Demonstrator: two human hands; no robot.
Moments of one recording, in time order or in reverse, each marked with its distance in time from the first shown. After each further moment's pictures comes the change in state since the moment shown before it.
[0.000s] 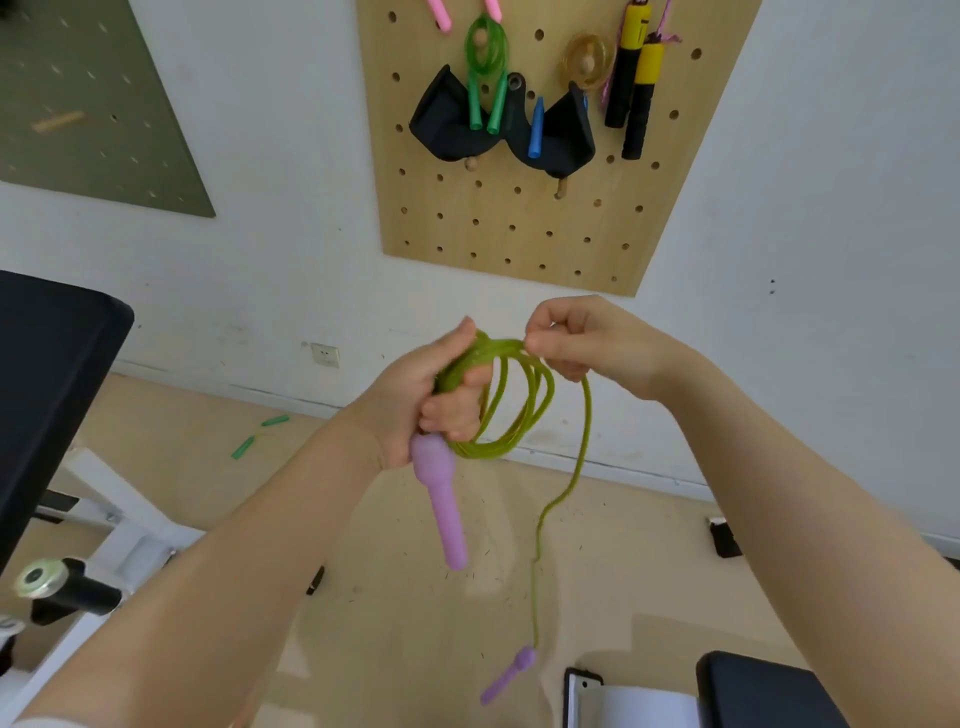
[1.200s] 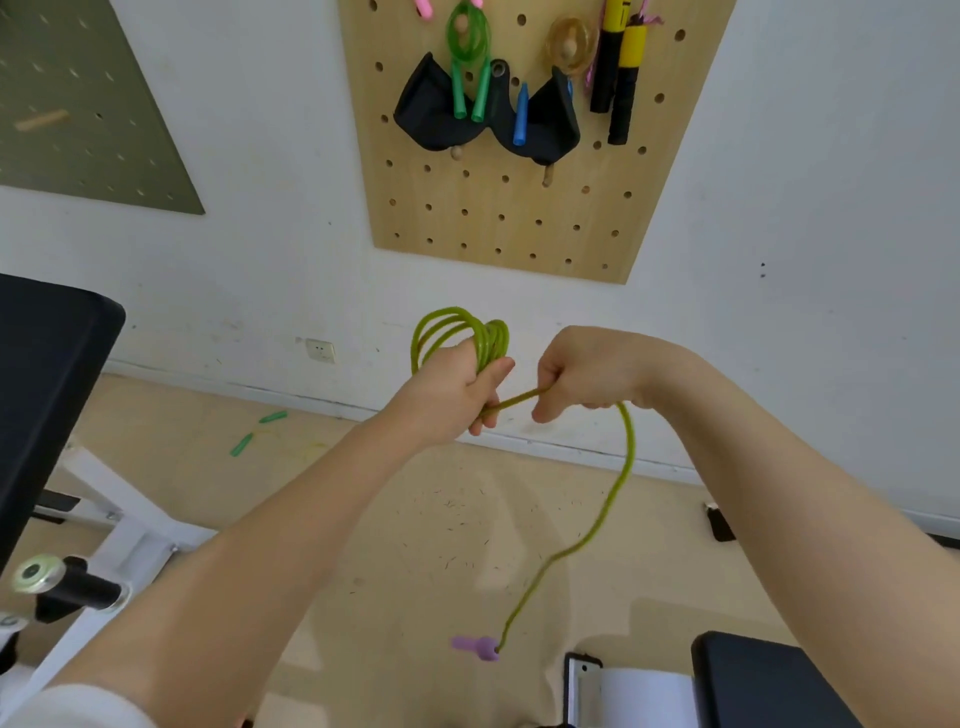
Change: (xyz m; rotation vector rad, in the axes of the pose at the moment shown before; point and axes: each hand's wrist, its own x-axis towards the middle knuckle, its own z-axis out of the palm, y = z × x) left_hand 0.026 -0.020 0.021 1.241 0.428 0.034; right_hand -0.019 -0.007 0.006 -0.563 -0.153 0.393
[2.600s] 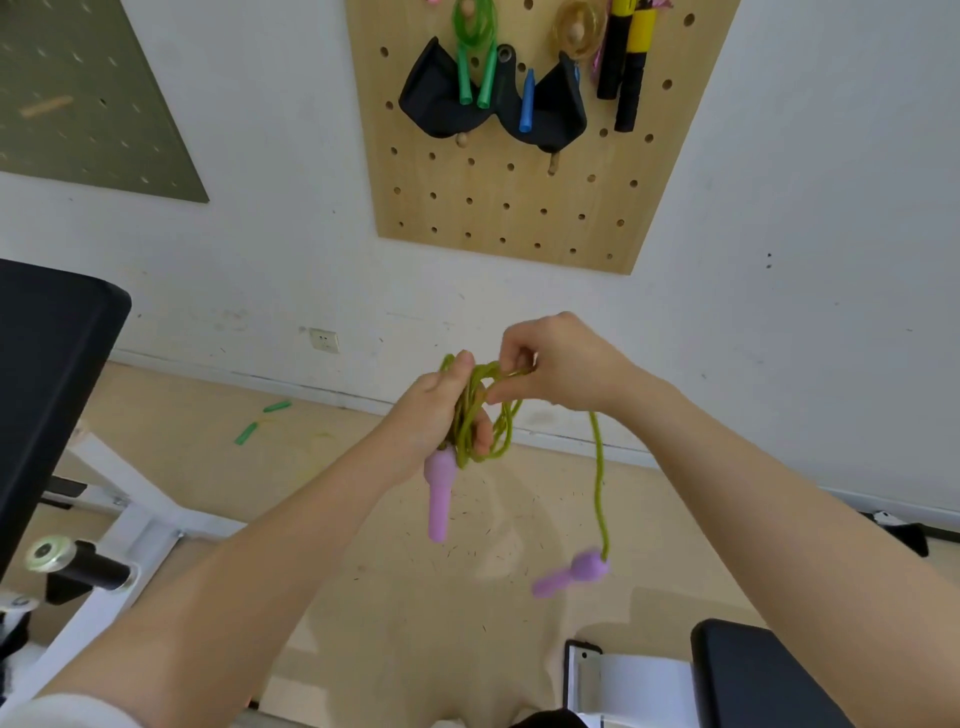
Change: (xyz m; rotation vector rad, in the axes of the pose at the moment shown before) left_hand -0.021 -0.030 0.018 -0.559 0.042 -0.264; right_hand 0.017 -0.001 0.034 0.008 0.327 -0.374
